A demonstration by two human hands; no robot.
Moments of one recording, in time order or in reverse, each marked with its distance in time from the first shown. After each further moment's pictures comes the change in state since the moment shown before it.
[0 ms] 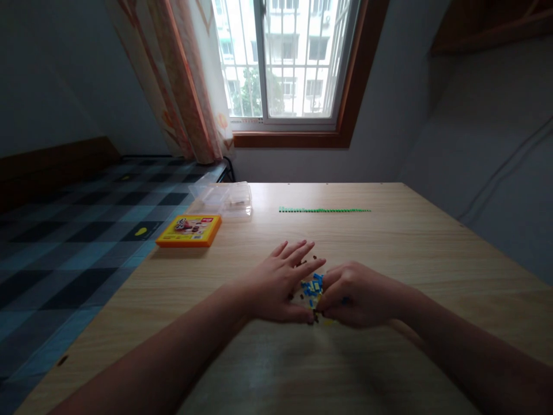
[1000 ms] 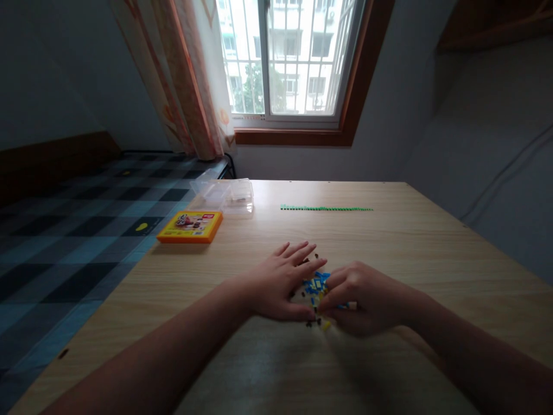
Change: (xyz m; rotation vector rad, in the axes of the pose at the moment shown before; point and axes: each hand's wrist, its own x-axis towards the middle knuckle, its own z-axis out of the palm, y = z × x) left_hand -0.001 -0.003 0.004 -0.042 -0.038 0.008; right_hand 0.002 -0.012 -0.001 -0.029 0.001 -0.015
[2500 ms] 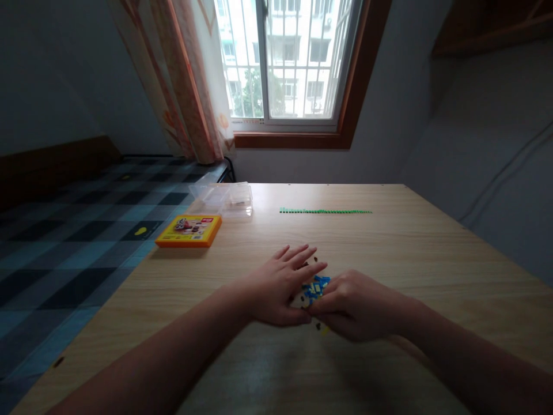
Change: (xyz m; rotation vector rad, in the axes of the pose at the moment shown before) left_hand 0.001 0.005 -0.002 0.036 0.009 0.003; right_hand 0.003 -0.002 0.009 -0.098 -0.036 0.027
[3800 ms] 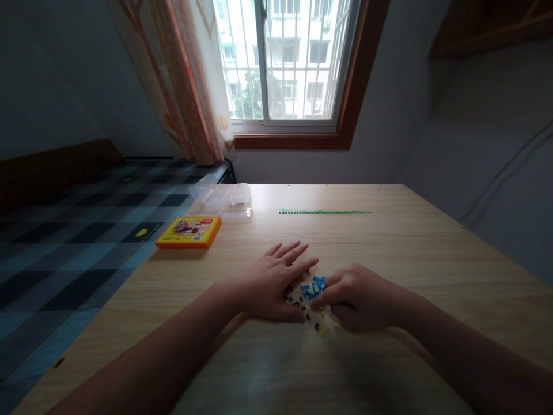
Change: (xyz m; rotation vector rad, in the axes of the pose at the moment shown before) left_hand -0.006 -0.010 -0.007 0.028 -0.017 -0.048; right_hand -0.004 0.008 -0.006 -0.012 0.037 0.050
